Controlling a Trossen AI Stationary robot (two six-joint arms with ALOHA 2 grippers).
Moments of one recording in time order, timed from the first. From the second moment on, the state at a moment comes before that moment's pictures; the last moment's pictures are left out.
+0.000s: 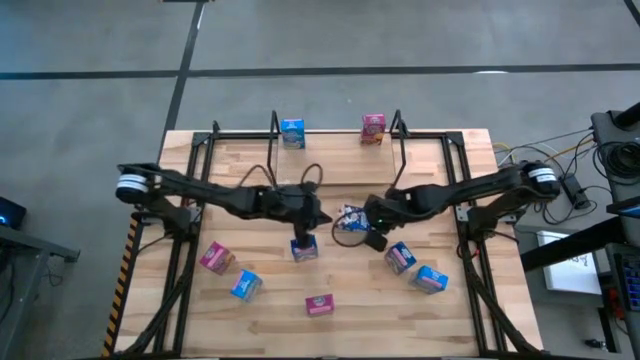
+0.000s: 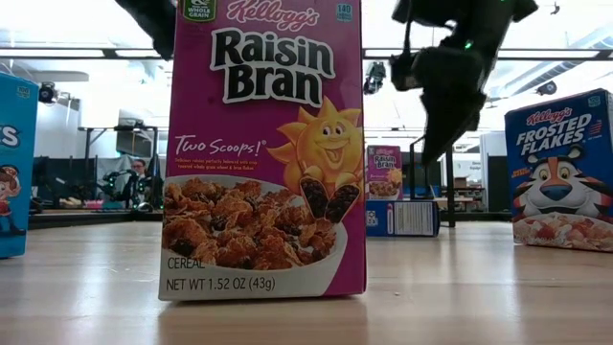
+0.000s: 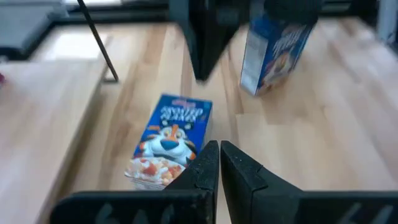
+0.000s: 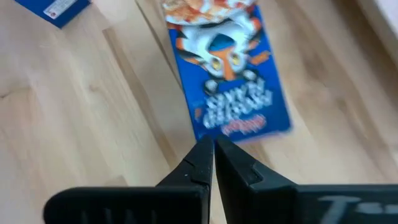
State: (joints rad) left arm -0.01 1.59 0.93 0.14 -0.03 0.02; right arm 0.07 1.45 0.98 -0.68 0.13 0.52
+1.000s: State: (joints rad) left arm 0.04 1.79 1.35 -0.42 -0.07 0.33; right arm 0.07 1.28 0.93 -0.75 0.16 0.63
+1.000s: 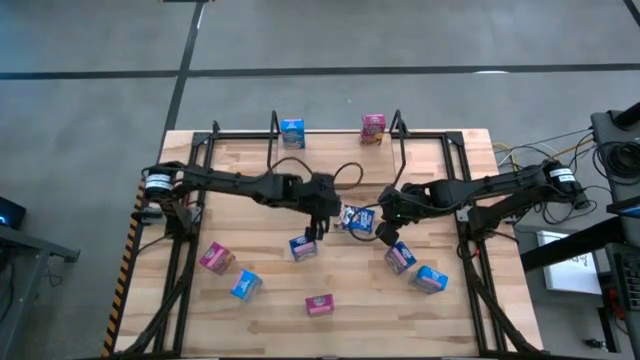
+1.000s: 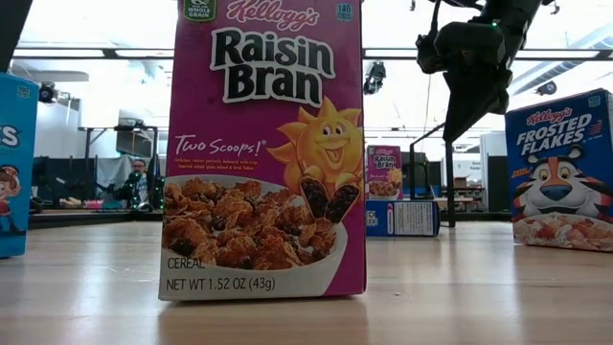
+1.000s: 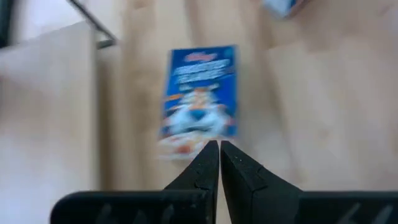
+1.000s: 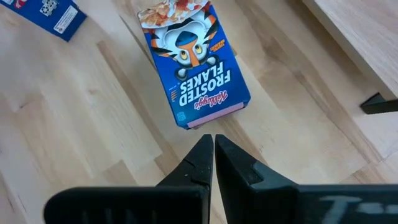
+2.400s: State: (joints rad) left arm 0.24 1.87 1.22 -0.16 0.32 -0.63; right arm 0.10 1.28 0.85 -0.74 0.24 0.62
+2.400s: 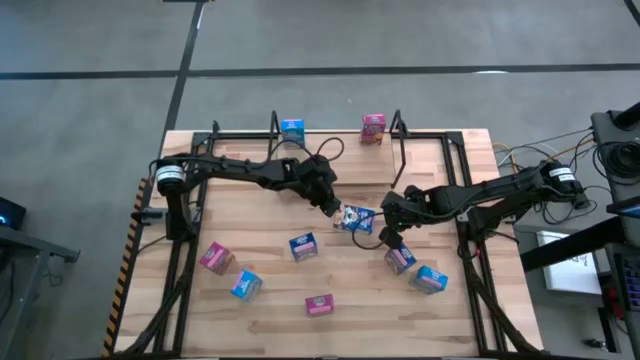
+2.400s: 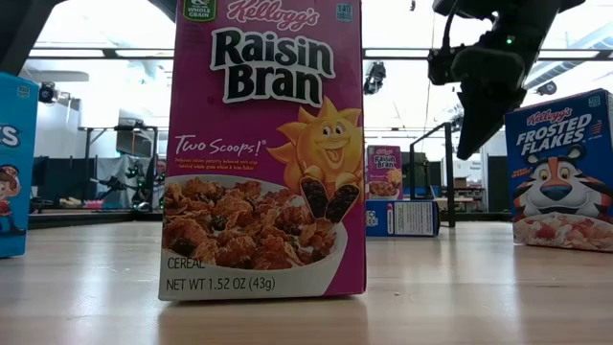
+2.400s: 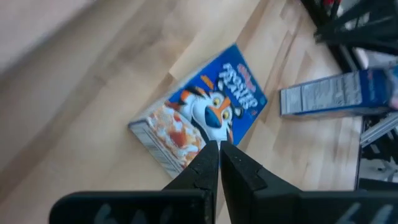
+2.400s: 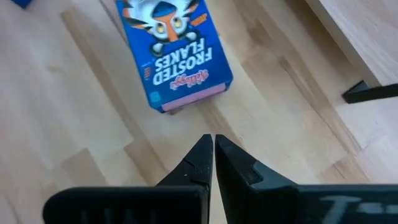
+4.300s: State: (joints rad) left arm 0.23 1.95 1.22 -0.18 0.30 -0.51; right arm 0.05 1.28 0.70 -0.41 0.24 0.74
